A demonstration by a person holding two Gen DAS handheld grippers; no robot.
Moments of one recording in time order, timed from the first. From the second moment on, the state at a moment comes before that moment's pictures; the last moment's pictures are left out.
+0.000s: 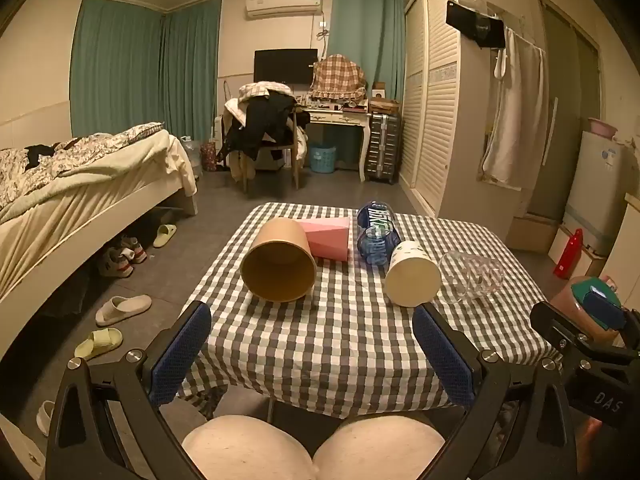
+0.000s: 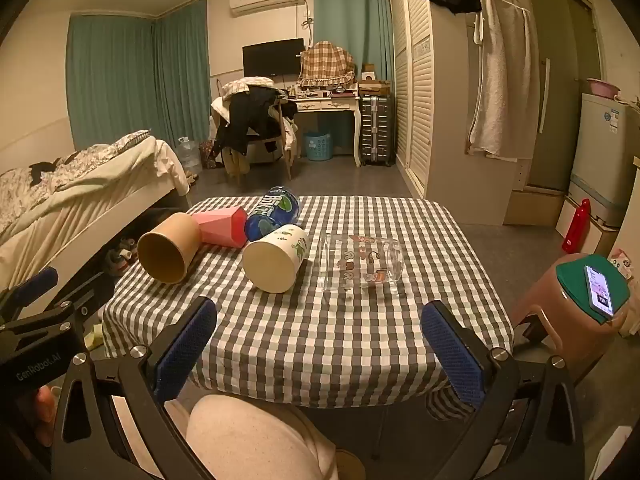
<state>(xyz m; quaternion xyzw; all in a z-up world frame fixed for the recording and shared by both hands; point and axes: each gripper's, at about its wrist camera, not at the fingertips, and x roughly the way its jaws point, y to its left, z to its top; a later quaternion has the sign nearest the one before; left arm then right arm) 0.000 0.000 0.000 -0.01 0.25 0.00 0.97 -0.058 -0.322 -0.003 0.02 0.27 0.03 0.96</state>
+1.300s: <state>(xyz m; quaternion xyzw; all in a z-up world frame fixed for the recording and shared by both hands) 0.005 0.011 -0.003 -0.03 0.26 0.01 0.96 -0.054 -0.310 -0.003 0.01 0.28 0.04 0.96</state>
